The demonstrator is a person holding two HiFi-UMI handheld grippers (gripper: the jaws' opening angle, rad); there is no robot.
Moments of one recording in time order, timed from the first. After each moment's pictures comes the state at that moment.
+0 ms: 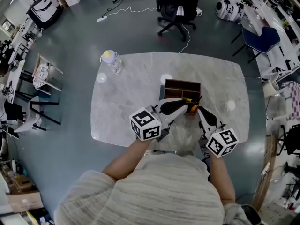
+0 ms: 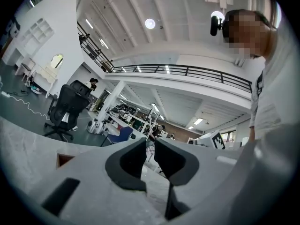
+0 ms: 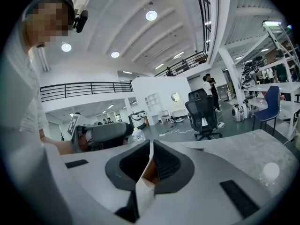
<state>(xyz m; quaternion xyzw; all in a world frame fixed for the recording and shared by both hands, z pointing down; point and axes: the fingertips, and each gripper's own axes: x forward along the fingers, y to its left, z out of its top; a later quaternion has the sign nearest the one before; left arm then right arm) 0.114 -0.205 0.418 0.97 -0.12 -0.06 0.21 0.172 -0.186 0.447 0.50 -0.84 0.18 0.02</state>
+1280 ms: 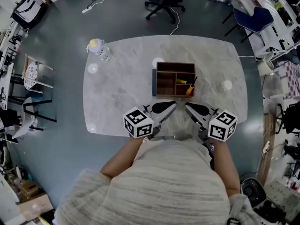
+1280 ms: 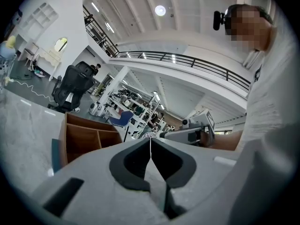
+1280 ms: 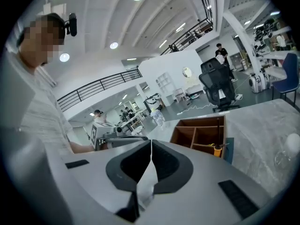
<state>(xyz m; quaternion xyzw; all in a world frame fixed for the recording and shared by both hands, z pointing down) 0.098 -0.162 0.495 0.96 -0.10 0.00 0.27 0.134 -0.148 0.484 0.37 -0.88 0.30 0.07</state>
